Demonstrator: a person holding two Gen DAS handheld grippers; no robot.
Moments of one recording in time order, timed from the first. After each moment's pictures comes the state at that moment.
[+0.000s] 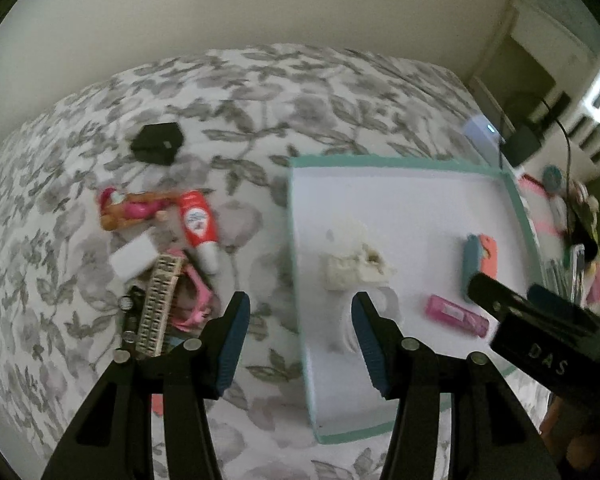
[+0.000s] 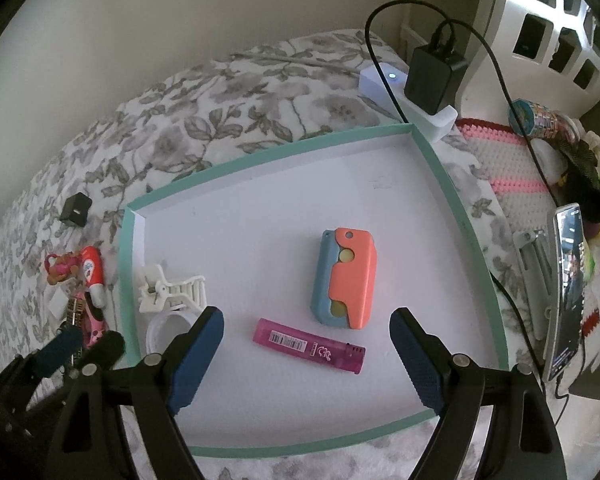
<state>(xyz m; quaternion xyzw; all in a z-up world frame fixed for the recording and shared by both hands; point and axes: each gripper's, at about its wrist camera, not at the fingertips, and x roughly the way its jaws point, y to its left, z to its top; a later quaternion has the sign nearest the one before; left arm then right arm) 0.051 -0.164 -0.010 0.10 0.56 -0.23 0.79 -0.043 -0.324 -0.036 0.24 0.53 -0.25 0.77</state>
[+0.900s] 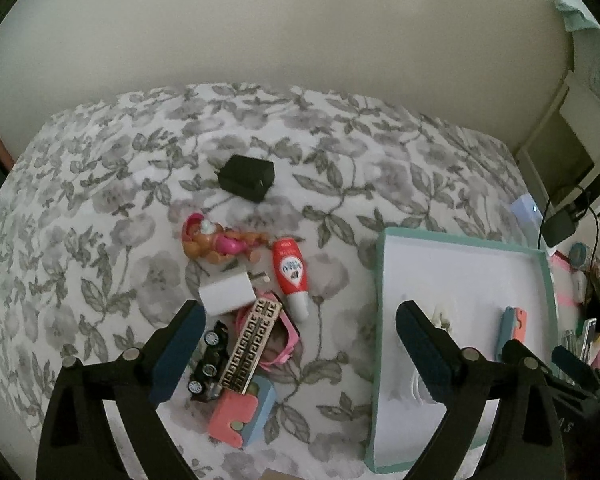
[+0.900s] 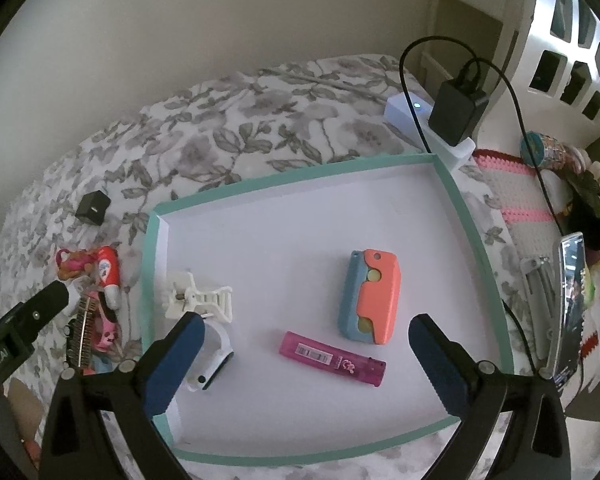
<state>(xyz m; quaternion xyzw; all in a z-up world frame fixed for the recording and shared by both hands) 0.088 -0.109 0.010 0.05 0.51 -0.17 0.84 -0.032 -0.304 -0.024 0.22 0.51 -0.24 0.80</state>
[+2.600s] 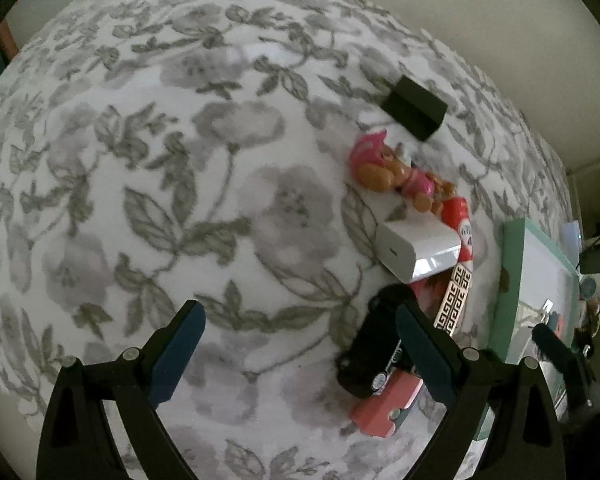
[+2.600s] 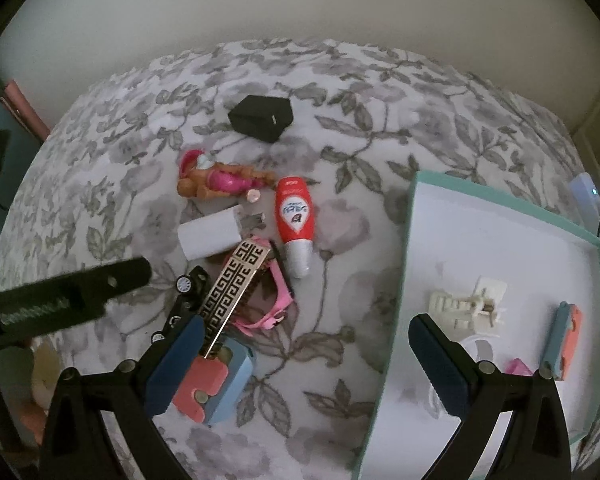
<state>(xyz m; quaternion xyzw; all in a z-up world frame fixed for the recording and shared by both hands) 0.147 0.018 -0.070 -0.04 0.64 -0.12 0.75 0.065 -0.145 -0.049 0.10 0.55 -0.08 0.82</state>
